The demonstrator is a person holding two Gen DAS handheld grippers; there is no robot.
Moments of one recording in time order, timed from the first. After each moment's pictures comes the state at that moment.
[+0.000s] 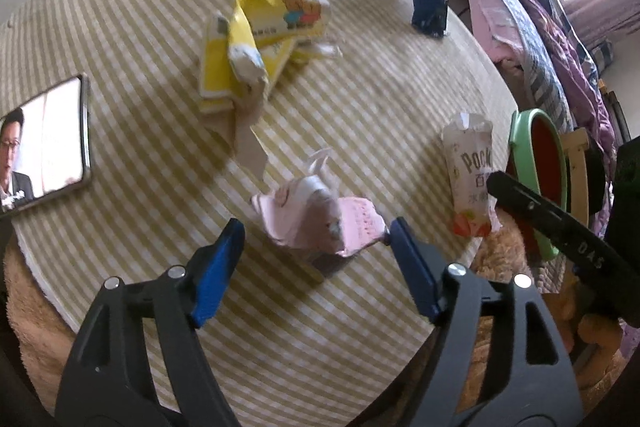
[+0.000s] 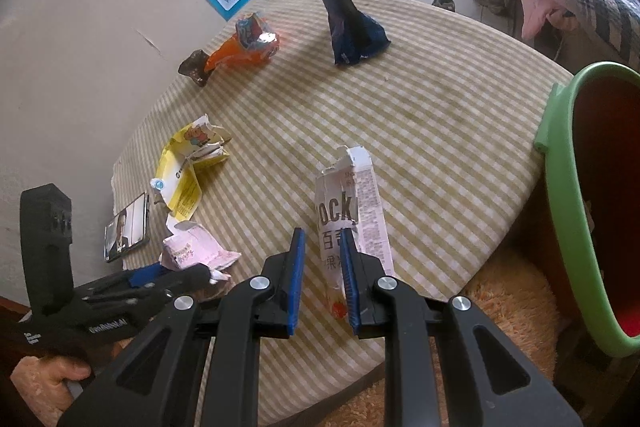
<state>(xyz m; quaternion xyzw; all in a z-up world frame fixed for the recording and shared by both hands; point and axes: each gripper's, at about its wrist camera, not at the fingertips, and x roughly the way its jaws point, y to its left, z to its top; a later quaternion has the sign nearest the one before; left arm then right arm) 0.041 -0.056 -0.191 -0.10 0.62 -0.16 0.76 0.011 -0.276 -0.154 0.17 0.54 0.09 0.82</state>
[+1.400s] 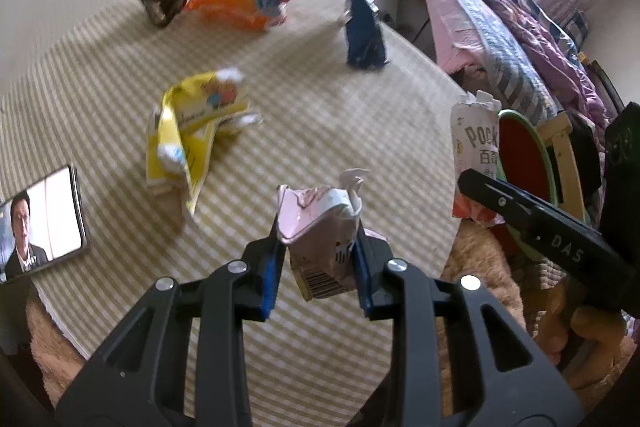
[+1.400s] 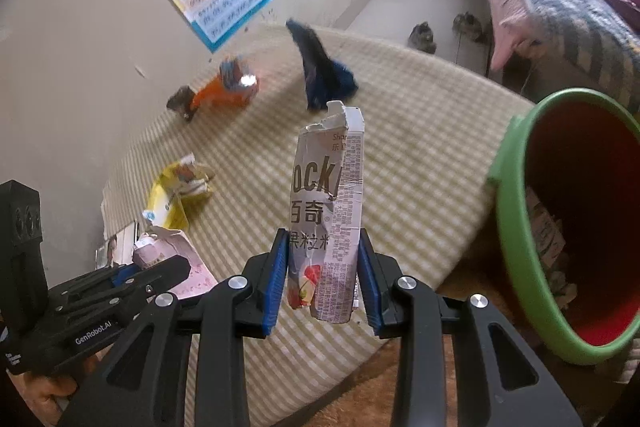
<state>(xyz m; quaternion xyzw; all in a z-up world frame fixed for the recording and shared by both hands) 0.041 -0.093 -0.142 -0.05 0.54 -0.20 0.81 0.003 -0.300 -0.131 0.16 0.49 0.05 0.85</state>
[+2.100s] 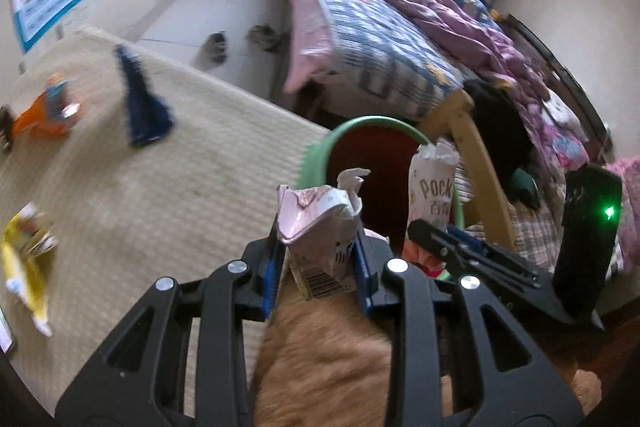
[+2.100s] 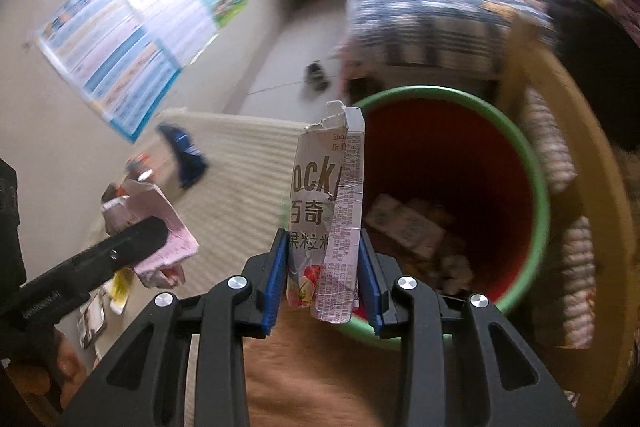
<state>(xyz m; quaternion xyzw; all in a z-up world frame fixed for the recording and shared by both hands) 0.032 -0.270 -0.092 -0.01 0.49 -0.37 0.79 -0.072 -0.444 -0.108 0.24 0.43 -0.12 0.86</state>
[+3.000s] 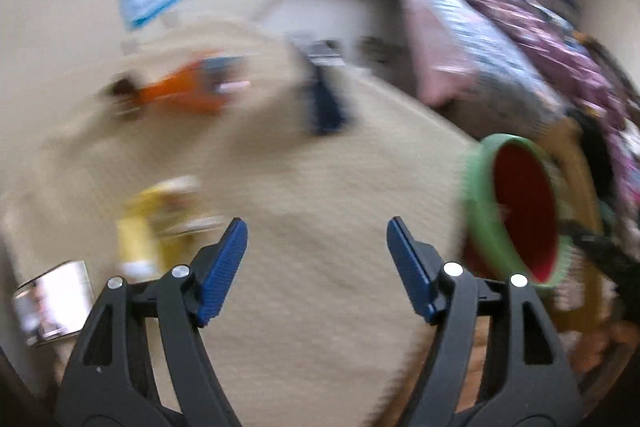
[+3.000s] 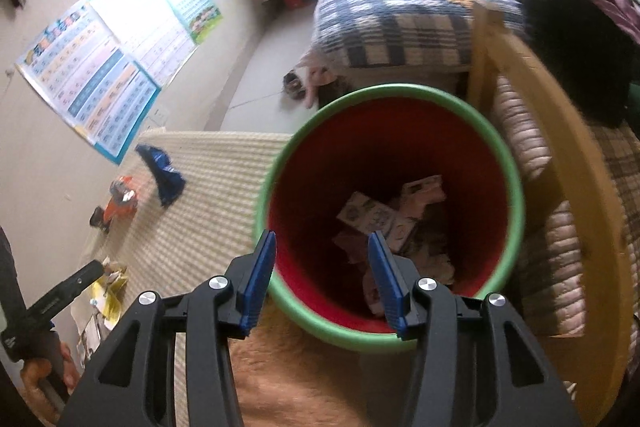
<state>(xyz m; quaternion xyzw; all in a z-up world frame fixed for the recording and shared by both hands) 0.065 -0.135 -0.119 0.02 0.49 -0.17 0.86 -0.079 -0.445 -0.109 0.25 0.42 -0.14 0.86</state>
